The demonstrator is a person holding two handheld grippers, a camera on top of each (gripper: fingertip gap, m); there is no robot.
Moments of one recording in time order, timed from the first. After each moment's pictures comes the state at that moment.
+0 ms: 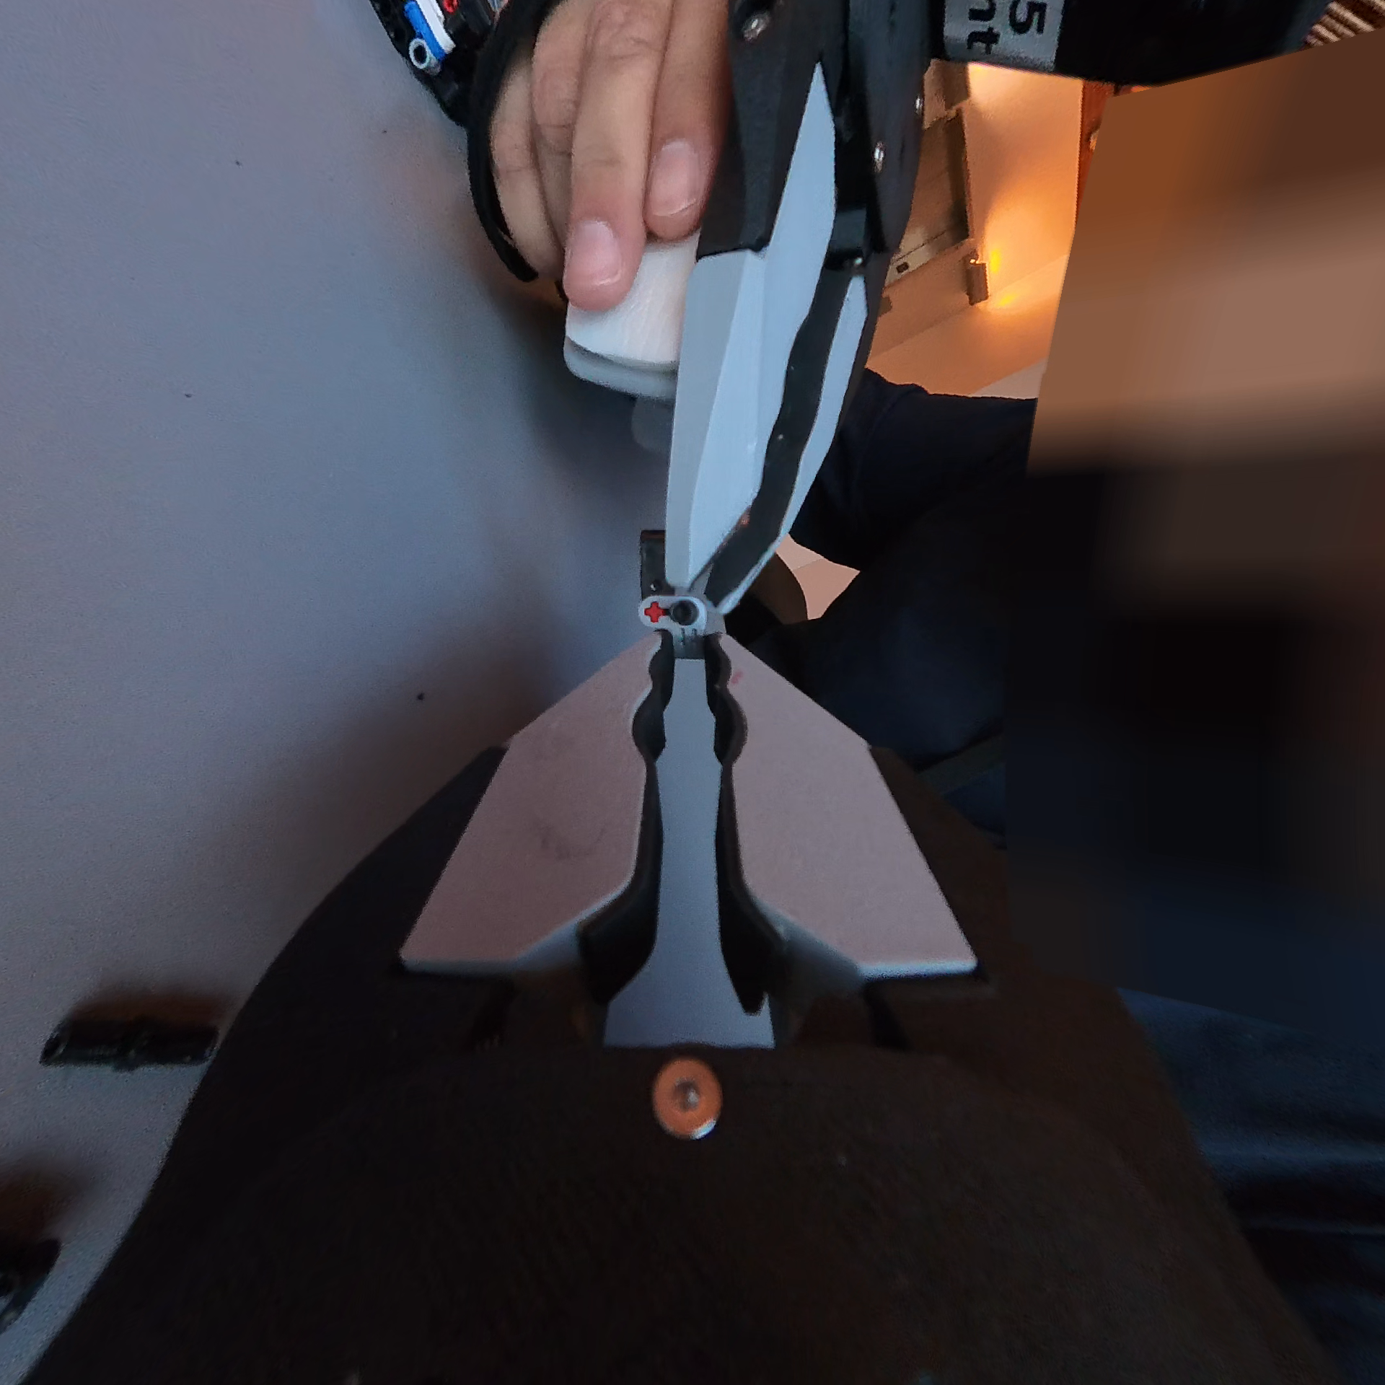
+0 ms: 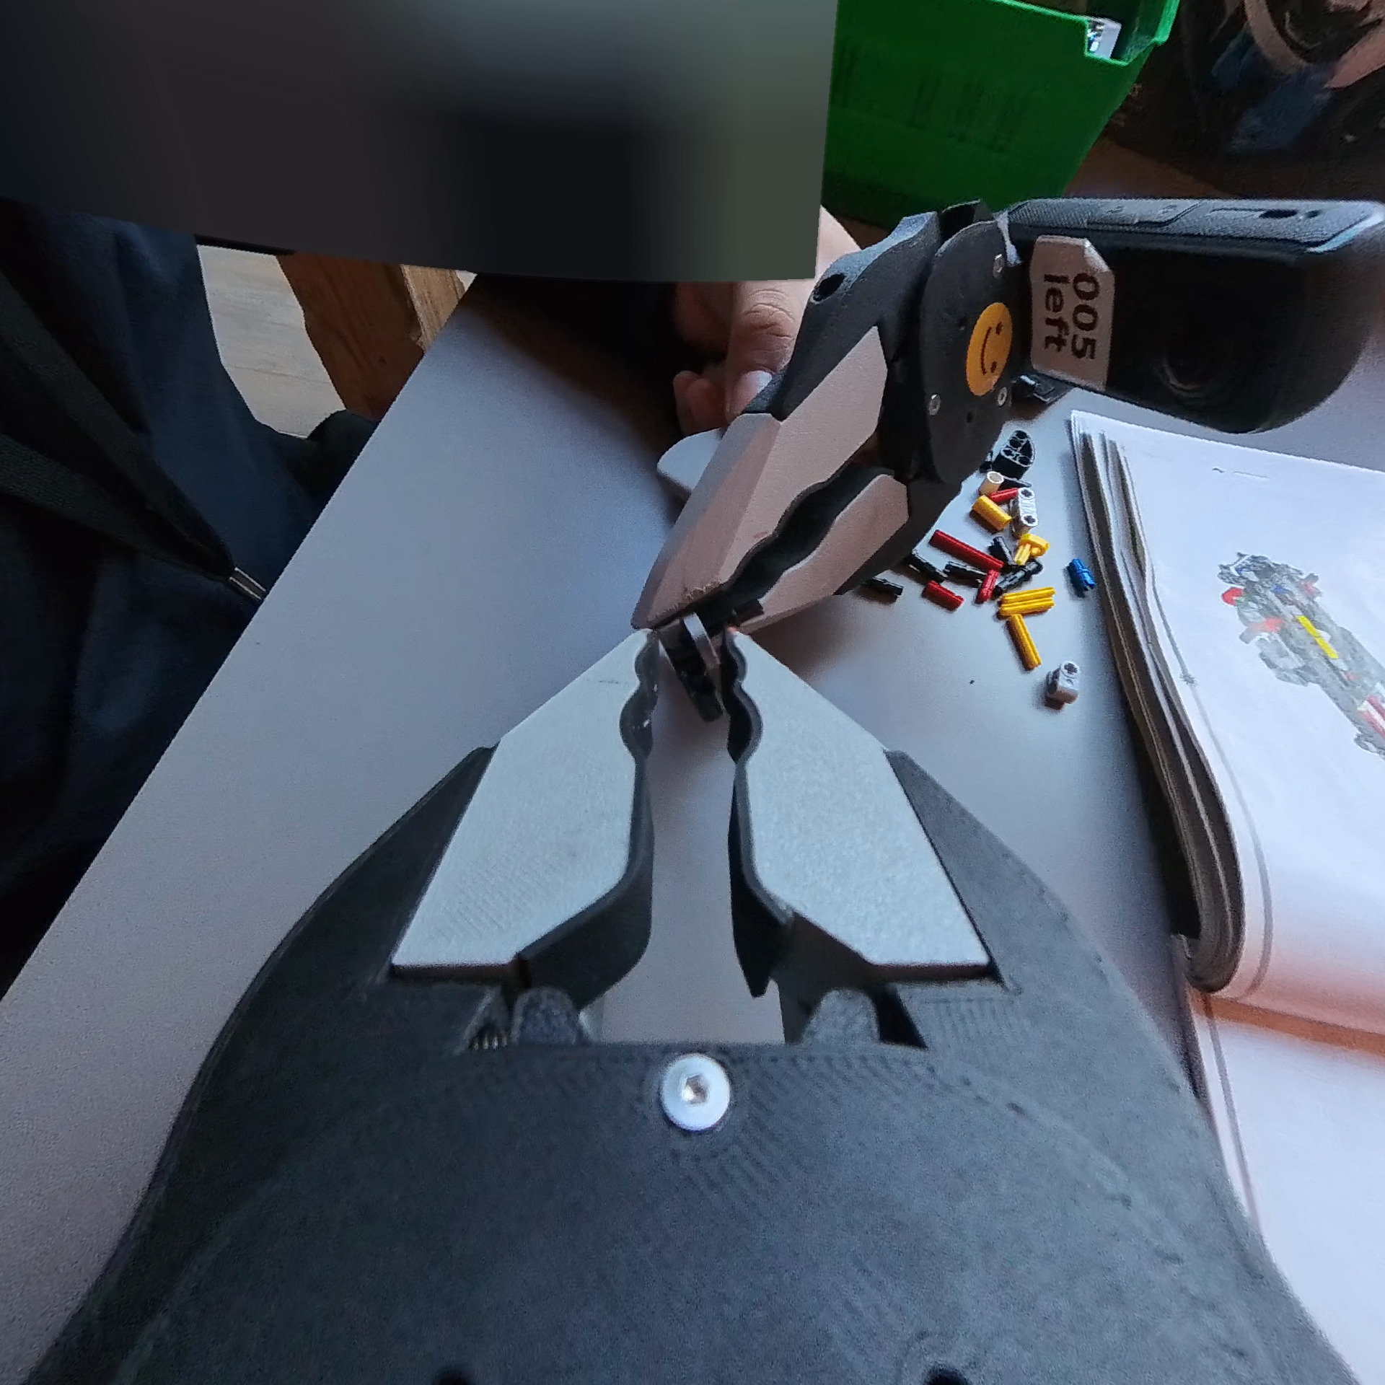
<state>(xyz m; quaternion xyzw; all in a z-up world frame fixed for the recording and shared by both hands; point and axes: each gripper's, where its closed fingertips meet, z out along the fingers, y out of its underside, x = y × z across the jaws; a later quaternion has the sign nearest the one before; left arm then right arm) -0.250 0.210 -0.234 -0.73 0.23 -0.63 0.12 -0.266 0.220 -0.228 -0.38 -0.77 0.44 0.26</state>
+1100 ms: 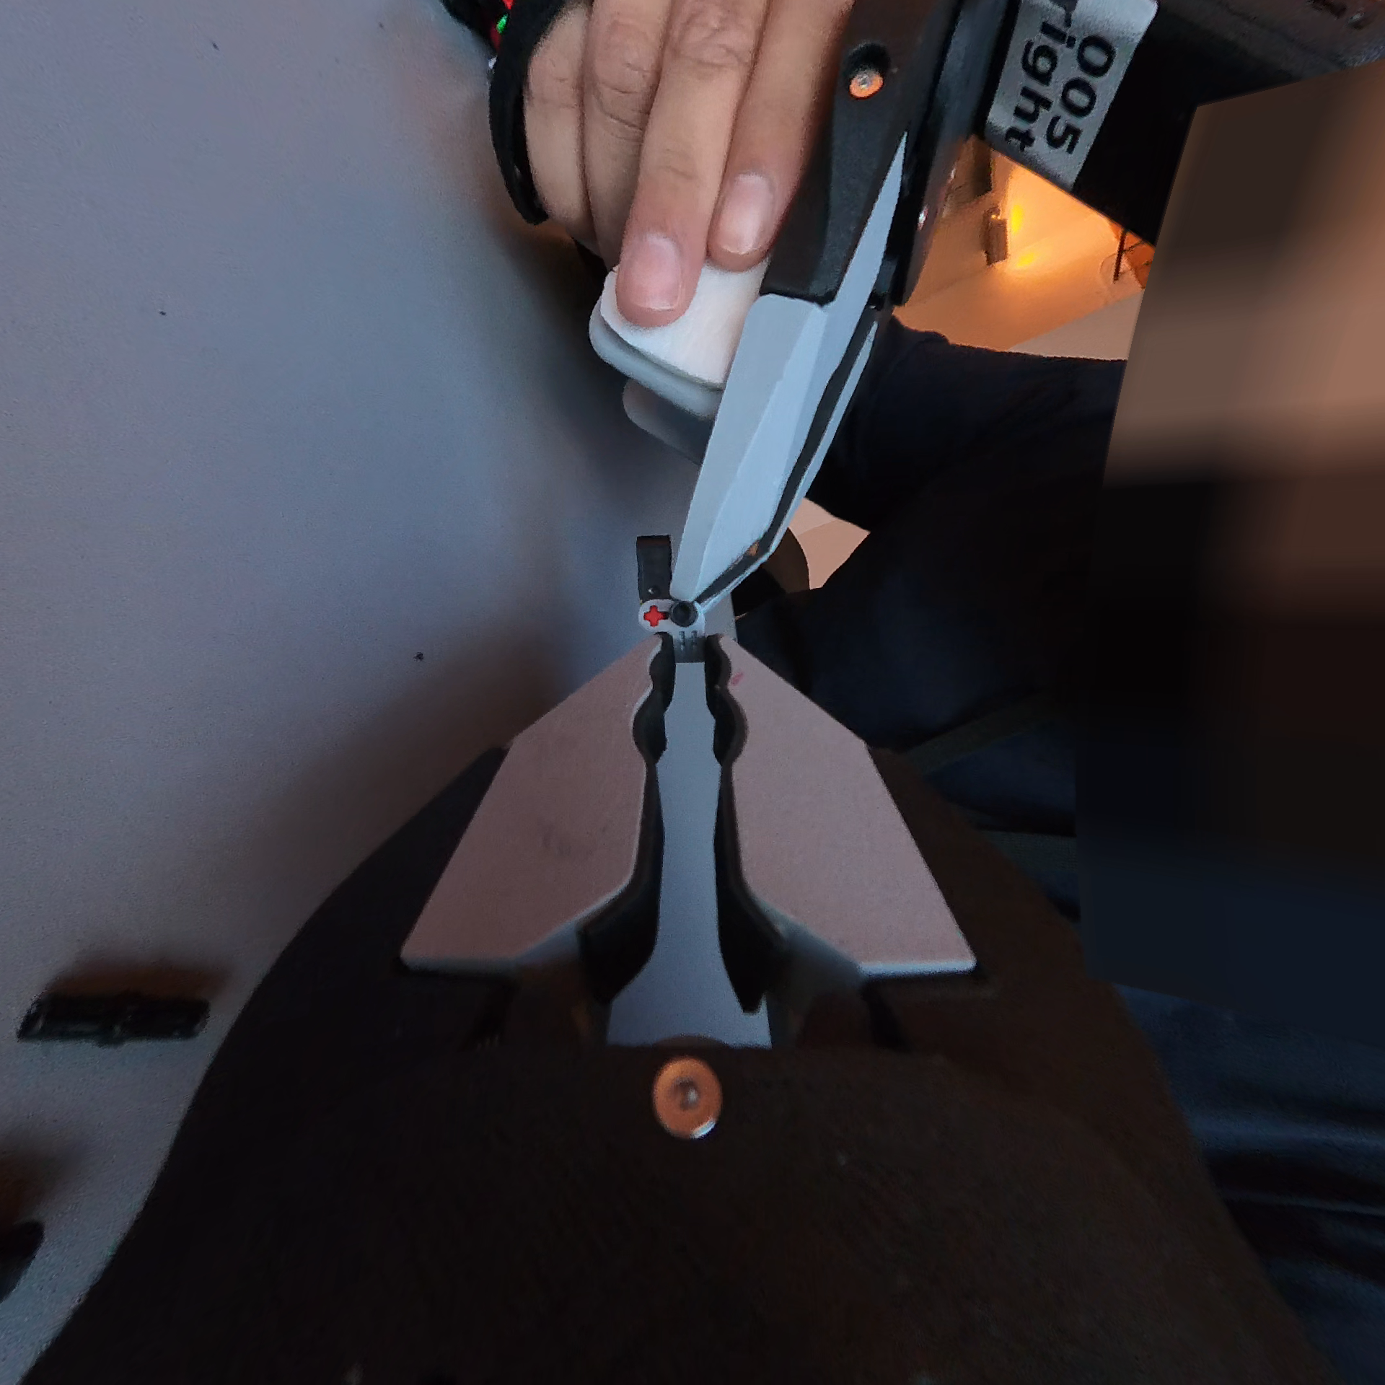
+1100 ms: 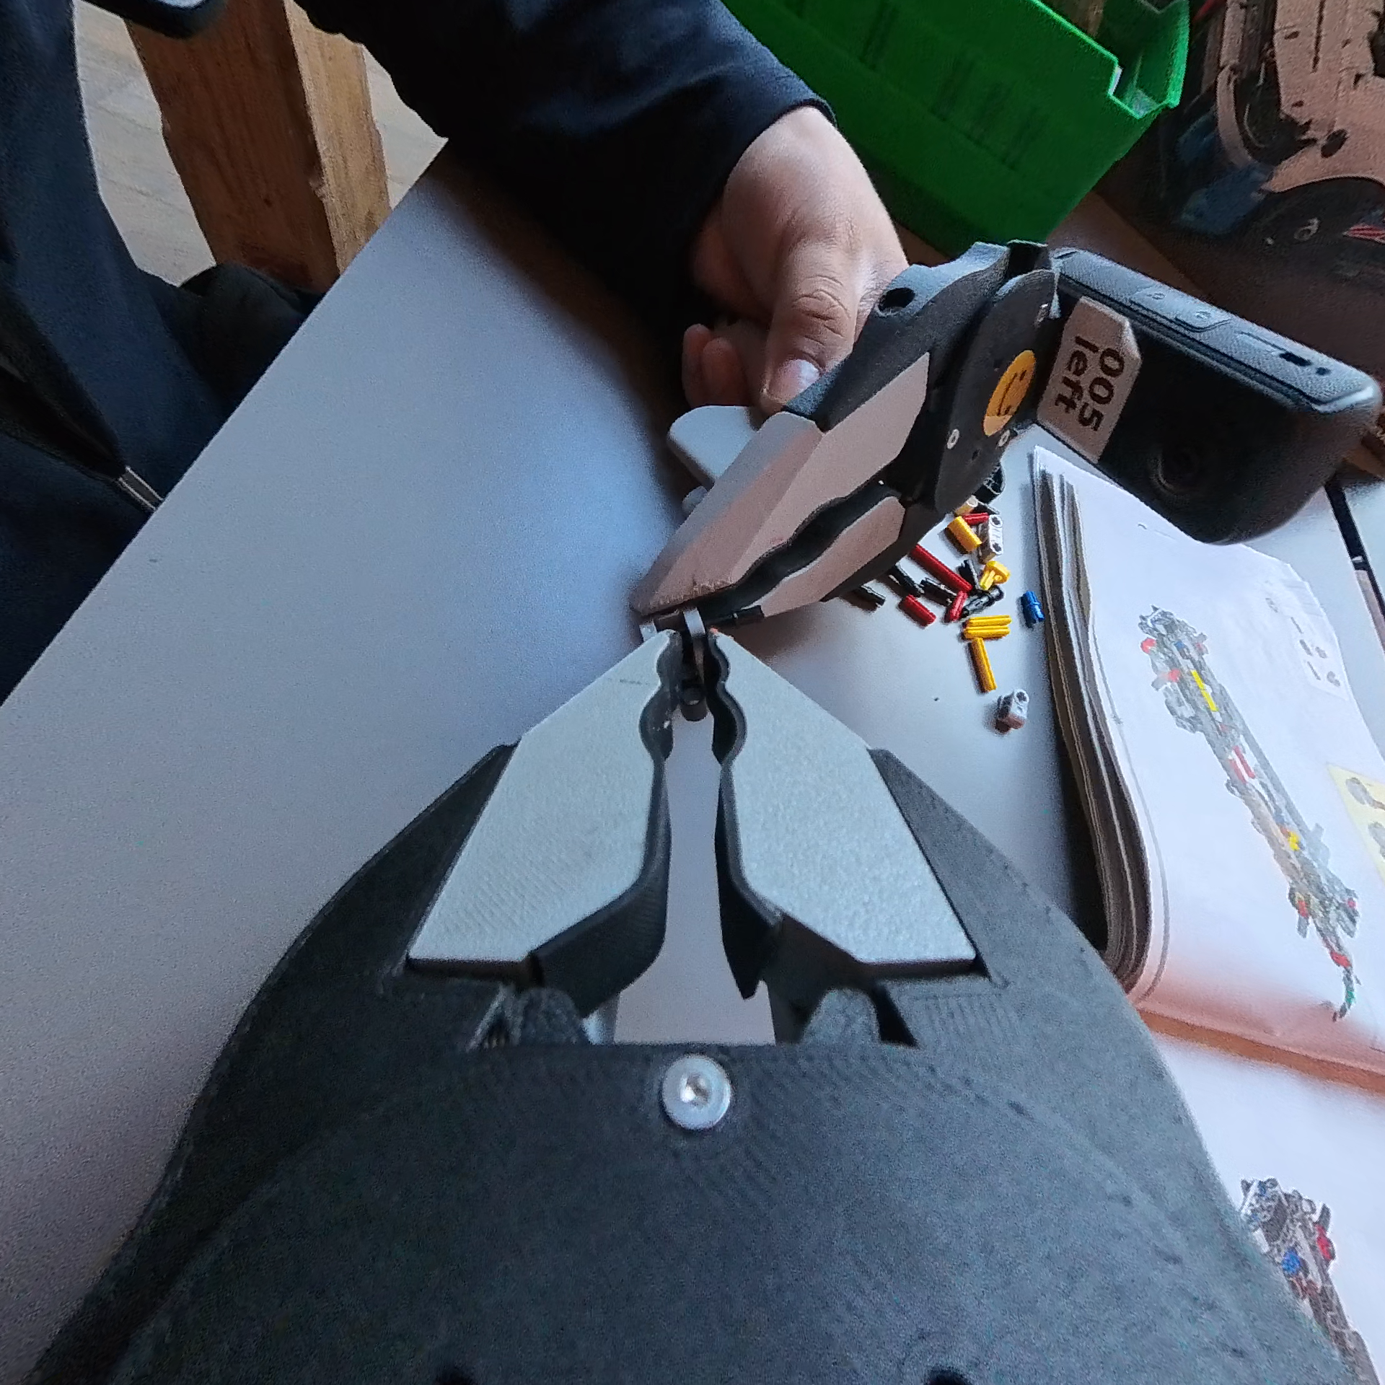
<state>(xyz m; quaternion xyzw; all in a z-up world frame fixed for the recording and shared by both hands) -0.251 0.202 -0.243 -0.74 0.23 -0.62 0.09 -0.267 0.212 -0.240 -0.33 -0.81 0.36 0.33</state>
